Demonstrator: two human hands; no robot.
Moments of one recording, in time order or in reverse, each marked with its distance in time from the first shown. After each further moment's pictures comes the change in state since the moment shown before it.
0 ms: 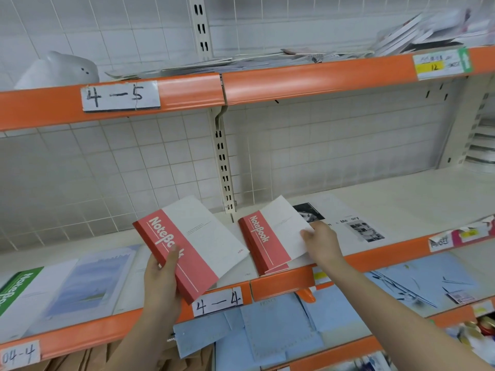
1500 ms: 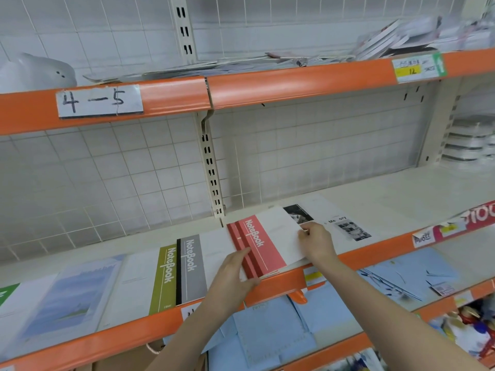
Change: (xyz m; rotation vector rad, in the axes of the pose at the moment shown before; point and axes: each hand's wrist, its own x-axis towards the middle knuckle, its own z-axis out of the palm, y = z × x) left_hand -0.013 -0.051 0.068 1.140 -0.644 0.286; right_hand 0.002 0.003 -0.008 0.055 0.034 0.004
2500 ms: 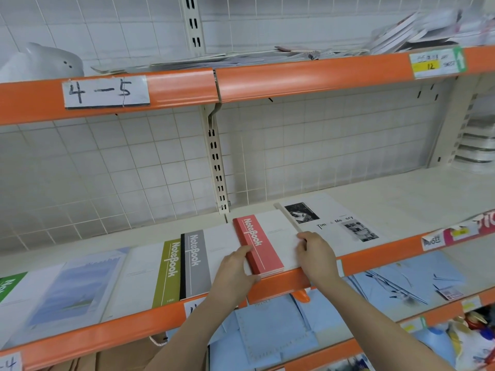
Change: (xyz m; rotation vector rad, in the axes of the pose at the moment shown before) left_hand 0.016 -0.009 0.007 0.064 0.038 -0.057; right_hand -0.013 0.026 0.025 -0.223 0.040 -0.169
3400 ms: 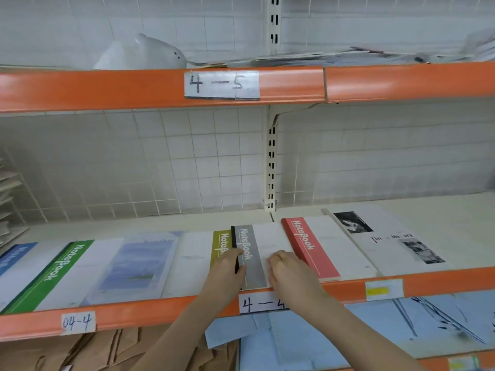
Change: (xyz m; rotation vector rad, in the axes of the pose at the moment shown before) left_hand -0.024 -0.085 -0.071 0.040 0.164 -0.084; right_hand -0.050 -0.111 0.066 -0.384 -0.291 -0.601
